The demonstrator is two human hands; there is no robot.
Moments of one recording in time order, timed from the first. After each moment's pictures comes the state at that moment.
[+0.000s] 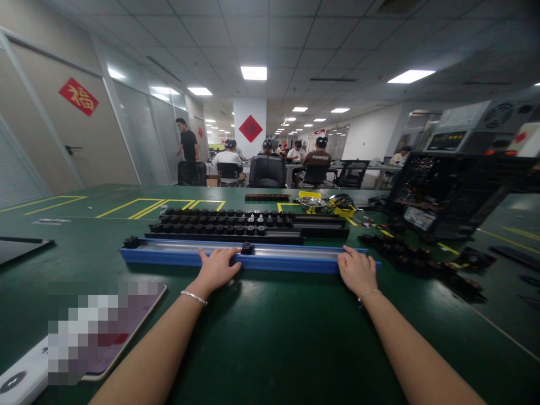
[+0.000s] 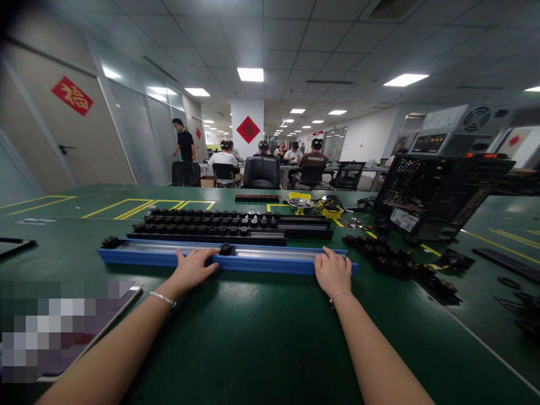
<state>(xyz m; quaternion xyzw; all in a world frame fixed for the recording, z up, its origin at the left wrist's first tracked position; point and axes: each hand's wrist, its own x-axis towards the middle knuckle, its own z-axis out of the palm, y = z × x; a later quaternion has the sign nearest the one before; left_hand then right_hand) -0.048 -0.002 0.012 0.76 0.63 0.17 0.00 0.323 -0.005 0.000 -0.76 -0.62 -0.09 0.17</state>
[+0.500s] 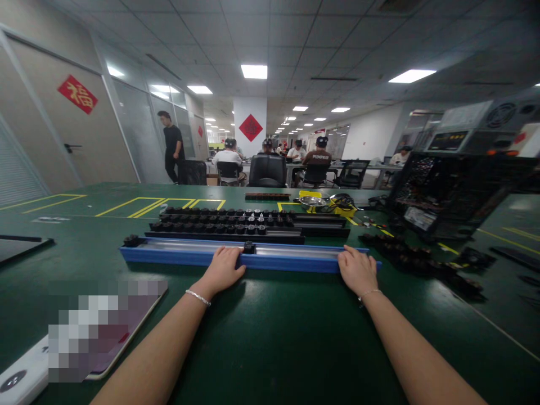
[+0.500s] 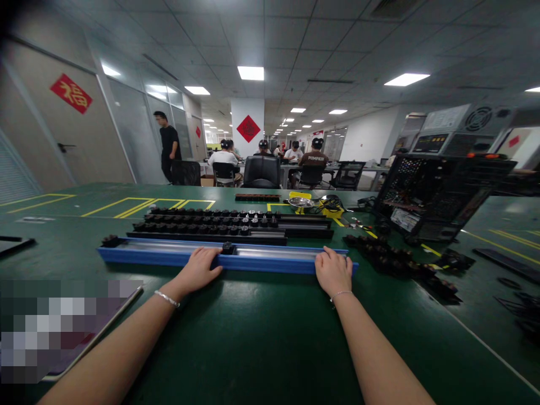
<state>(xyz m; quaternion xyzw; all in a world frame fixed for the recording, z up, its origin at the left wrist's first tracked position) -0.043 0.002 -0.002 0.81 0.55 0.20 -0.05 0.323 -0.003 -0.002 -0.76 -0.61 -0.10 0.18</state>
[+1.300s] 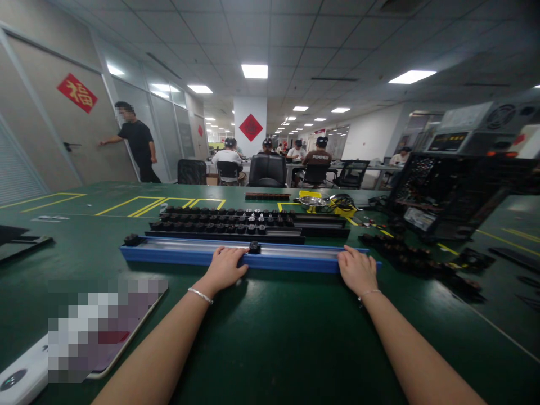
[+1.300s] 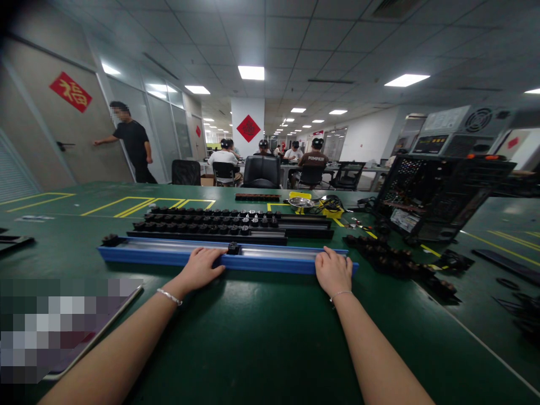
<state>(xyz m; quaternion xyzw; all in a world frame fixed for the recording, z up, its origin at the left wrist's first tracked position) -0.036 -0.001 0.007 0.80 0.57 0.18 -0.03 0.323 -0.004 -0.004 -0.75 -0.62 -0.11 0.20</state>
